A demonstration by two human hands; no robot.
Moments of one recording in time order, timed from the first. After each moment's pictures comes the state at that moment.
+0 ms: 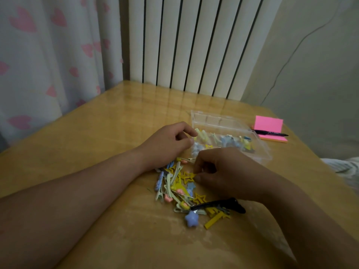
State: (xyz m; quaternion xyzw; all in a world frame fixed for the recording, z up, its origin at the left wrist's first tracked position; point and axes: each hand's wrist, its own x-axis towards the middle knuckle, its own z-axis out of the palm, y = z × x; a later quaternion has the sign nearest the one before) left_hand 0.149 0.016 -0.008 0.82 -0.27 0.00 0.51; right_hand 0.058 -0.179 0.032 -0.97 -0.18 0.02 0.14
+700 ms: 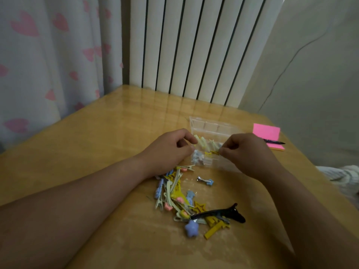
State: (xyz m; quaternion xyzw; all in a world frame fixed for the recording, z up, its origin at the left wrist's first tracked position) left_hand 0.150 0.014 -0.009 0.81 -0.27 -0.01 0.52; right_hand 0.100 -0.222 0.034 -0.97 0.03 -0.15 0.21
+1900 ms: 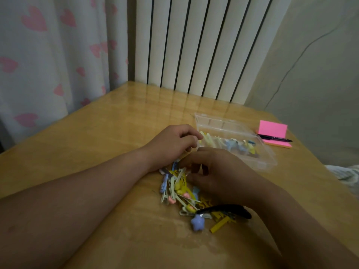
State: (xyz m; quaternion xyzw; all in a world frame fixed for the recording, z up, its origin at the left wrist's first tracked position) left_hand 0.152 0.016 -0.006 0.78 -0.24 -0.03 0.58; right_hand 0.064 -0.155 0.024 -0.96 -0.25 -0.05 0.15
